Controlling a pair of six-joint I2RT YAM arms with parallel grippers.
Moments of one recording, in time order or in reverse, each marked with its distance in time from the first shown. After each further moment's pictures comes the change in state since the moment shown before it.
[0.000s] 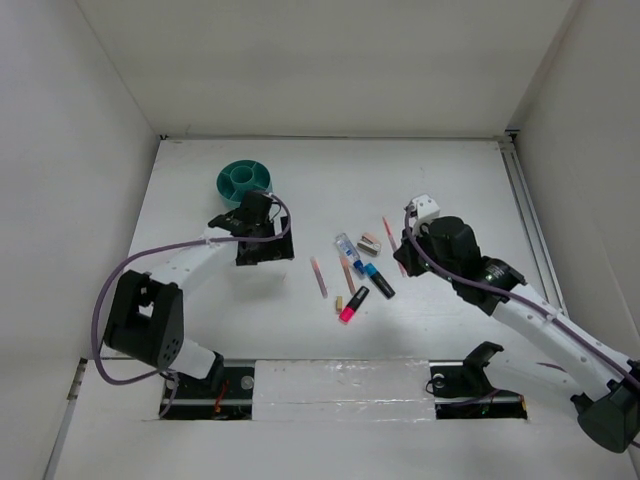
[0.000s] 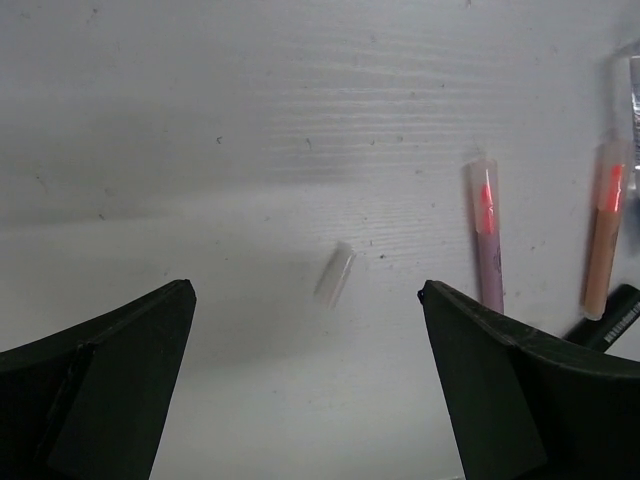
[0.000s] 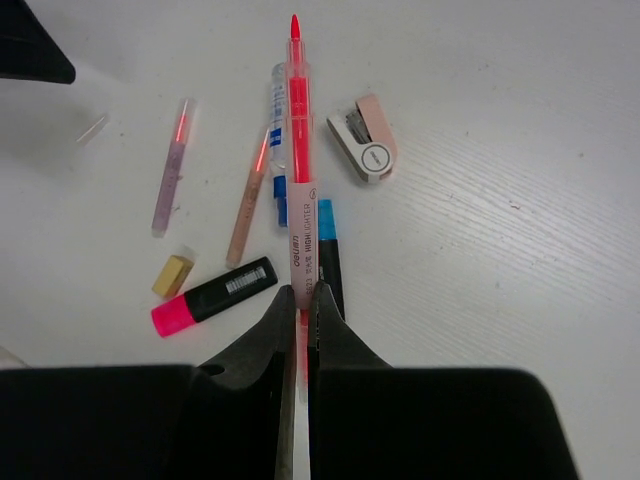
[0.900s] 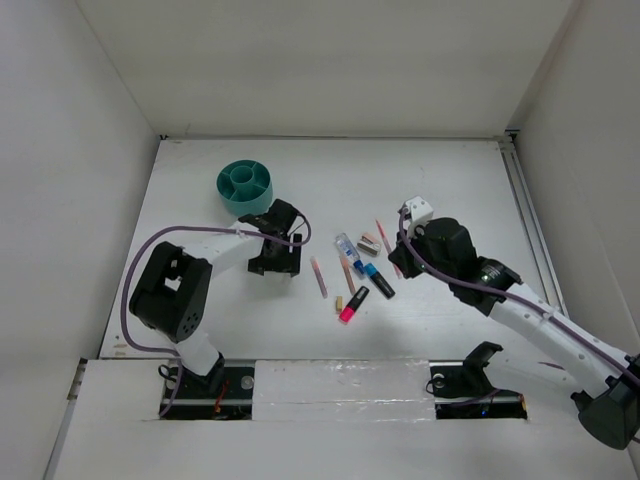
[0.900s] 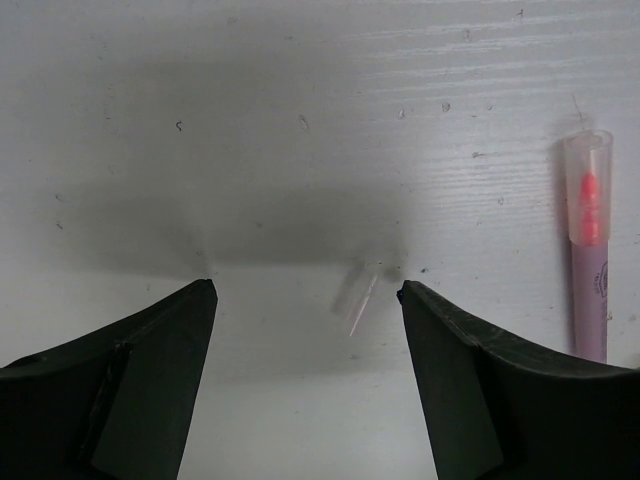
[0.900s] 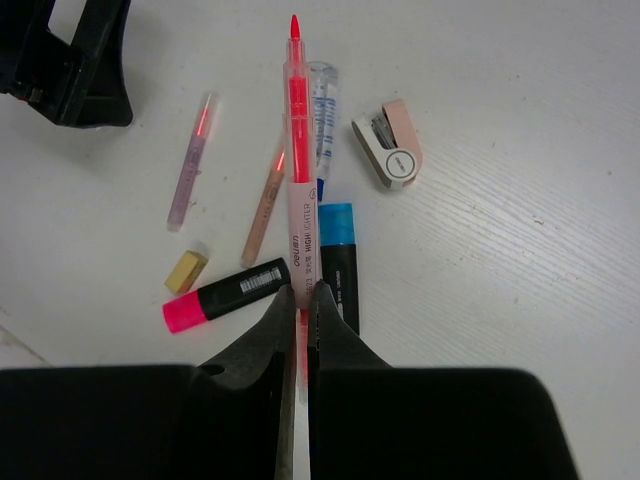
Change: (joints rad) left arm -0.122 0.205 0.056 -0.058 -0.127 0.049; right arm 0.029 0.013 -0.013 0.028 -0.033 -0.017
